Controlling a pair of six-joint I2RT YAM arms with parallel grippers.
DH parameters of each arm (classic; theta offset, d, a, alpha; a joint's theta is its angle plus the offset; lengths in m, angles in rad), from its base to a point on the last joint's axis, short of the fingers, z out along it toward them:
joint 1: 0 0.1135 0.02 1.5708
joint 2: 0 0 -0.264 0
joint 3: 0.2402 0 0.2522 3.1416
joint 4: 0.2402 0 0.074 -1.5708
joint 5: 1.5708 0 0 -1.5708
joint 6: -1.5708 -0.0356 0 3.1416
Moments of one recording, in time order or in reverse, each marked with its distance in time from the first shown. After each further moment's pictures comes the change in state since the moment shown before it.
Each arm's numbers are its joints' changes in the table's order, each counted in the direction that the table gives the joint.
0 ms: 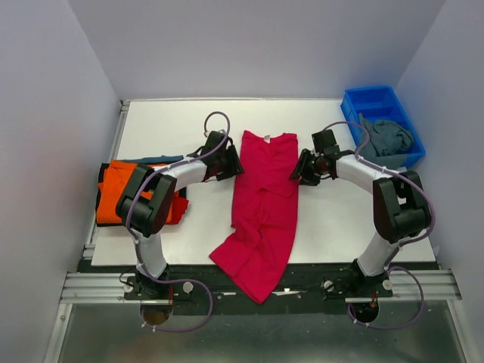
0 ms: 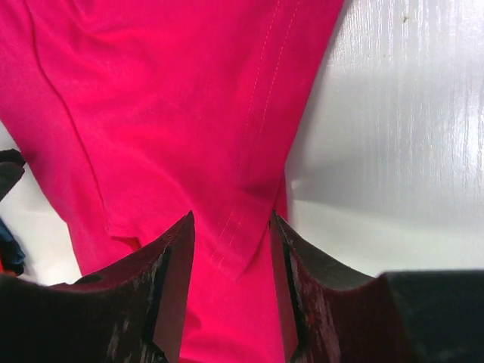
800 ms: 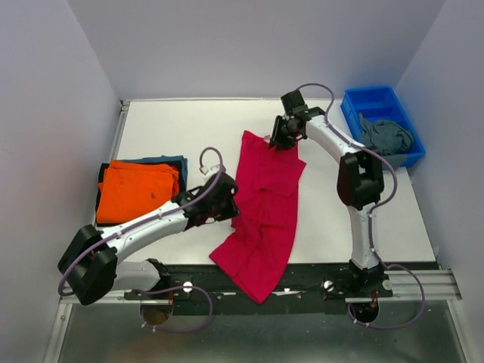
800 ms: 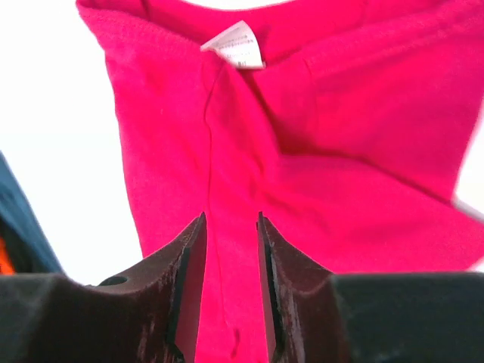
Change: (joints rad) left arm -0.412 0.576 -0.364 0.297 -0.200 0.302; right arm 0.108 -0.542 0.911 0.391 0.056 0.058
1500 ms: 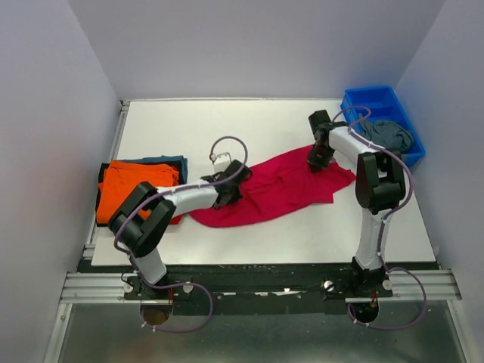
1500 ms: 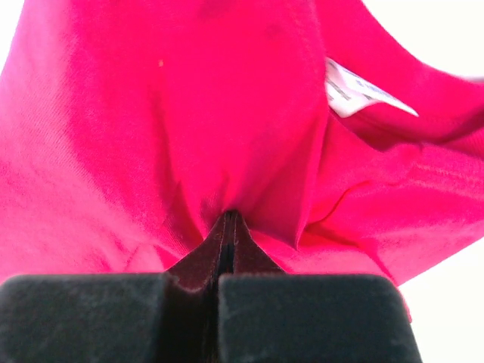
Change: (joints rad) left arm 0.220 -0.495 0.245 -0.122 -0.253 -0.161; right arm -0.184 0.221 -0.468 0.044 0.319 -0.175
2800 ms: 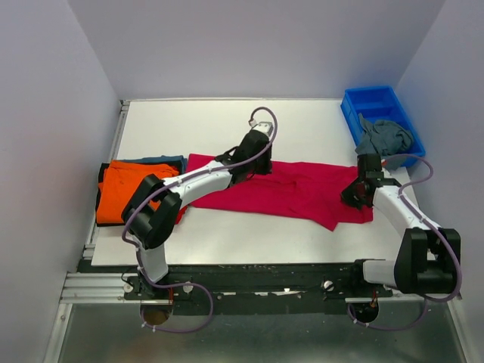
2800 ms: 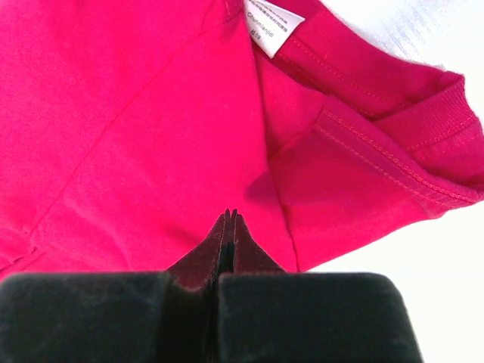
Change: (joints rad) left arm -0.109 -0.077 0.344 -0.187 0.325 -0.351; right arm -0.224 0.762 -0.782 -0.252 -0.062 -0.064
